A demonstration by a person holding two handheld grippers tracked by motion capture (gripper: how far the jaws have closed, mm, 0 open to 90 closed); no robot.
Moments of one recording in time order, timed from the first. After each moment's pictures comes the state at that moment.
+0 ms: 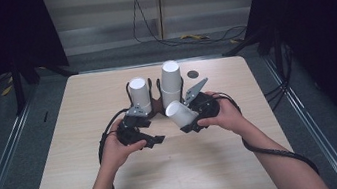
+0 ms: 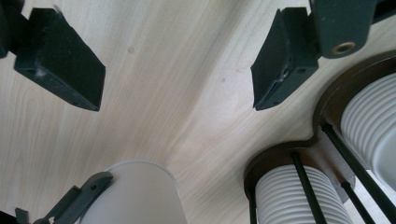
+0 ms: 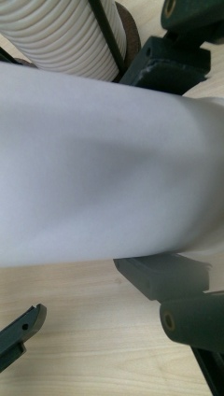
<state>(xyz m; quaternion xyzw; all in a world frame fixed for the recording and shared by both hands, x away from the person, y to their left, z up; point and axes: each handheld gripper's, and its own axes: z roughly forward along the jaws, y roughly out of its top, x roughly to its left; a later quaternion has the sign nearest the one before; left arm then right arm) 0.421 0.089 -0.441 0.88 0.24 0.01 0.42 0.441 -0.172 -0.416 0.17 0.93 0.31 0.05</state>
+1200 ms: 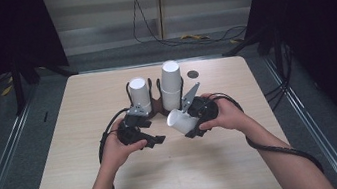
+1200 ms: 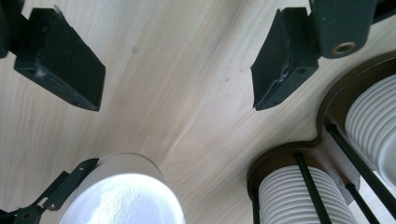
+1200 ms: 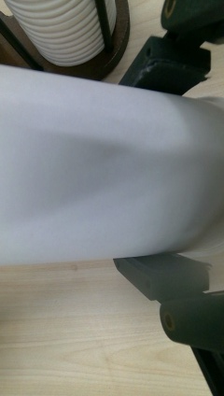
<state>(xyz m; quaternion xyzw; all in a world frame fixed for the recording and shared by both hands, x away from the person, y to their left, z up) 0.421 0.087 -0.438 0.88 0.24 0.00 0.41 0.435 -0.164 -0.414 0.12 0.97 0.23 0.04</state>
